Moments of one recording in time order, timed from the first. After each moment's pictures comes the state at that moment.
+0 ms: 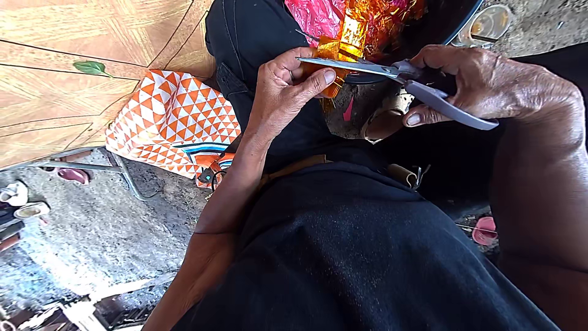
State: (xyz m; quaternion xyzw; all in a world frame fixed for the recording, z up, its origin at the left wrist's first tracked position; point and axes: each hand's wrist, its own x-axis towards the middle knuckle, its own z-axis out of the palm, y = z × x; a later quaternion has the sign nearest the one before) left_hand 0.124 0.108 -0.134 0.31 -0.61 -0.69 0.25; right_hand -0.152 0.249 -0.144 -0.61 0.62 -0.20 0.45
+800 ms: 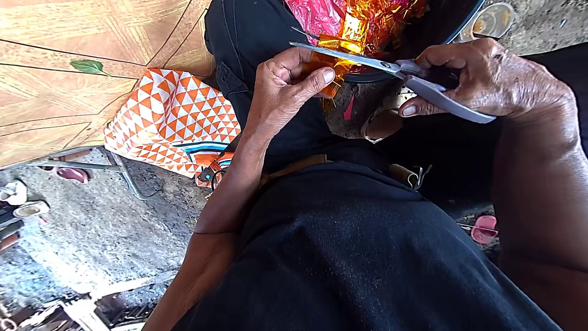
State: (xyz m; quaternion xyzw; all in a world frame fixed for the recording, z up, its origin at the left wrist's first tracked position) left_hand 0.126 0.104 -0.135 0.29 -0.62 -0.69 0.25; right_hand -0.153 0.248 -0.154 -0.63 0.62 -0.25 0.40
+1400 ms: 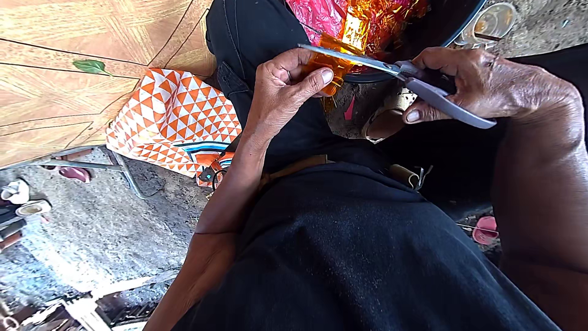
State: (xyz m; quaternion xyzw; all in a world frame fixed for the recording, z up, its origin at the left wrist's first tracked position) left_hand 0.128 0.105 -0.135 0.31 -0.61 -0.69 0.24; right_hand -0.152 0.248 -0.151 -0.62 0.60 -0.22 0.45
